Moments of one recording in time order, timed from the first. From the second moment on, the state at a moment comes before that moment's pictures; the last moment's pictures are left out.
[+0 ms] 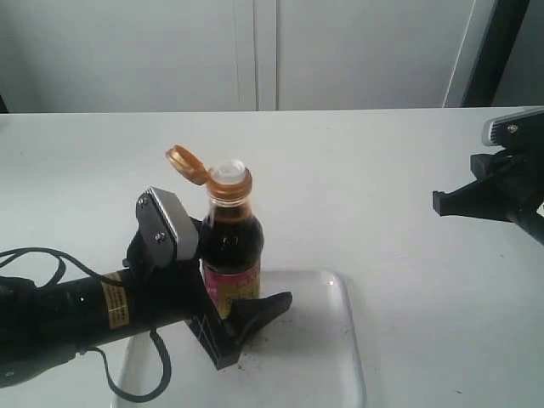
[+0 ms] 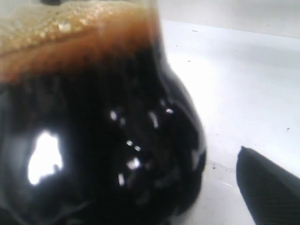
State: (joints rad) left arm -0.67 1.74 -0.47 0.51 -1.02 -0.15; right arm 0.11 1.47 -0.47 0.04 -0.62 -0.16
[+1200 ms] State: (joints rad) left arm -0.60 1.74 -0.47 0.56 -1.02 -0.18; right arm 0.11 1.47 -0.47 0.04 -0.62 -0.16
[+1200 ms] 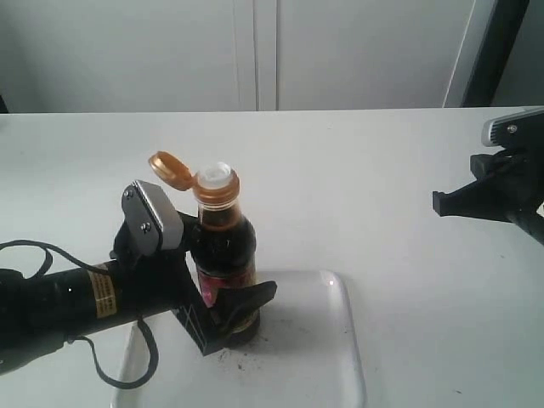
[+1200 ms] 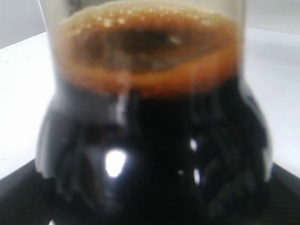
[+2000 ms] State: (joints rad) left arm -0.60 1.56 -0.43 0.56 -1.02 -0.17; right arm 0.11 1.47 -0.47 0.04 -0.62 -0.16
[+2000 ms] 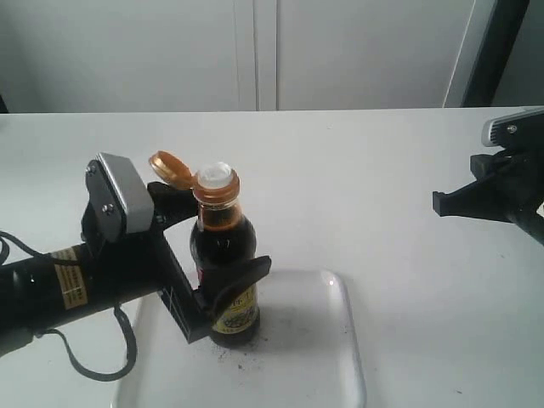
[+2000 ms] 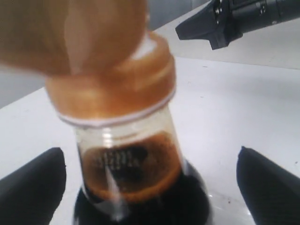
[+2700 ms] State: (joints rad) left arm -0.60 1.29 -0.42 0.44 -1.02 -0.16; right arm 0.11 1.47 -0.47 0.03 -0.62 -0.15
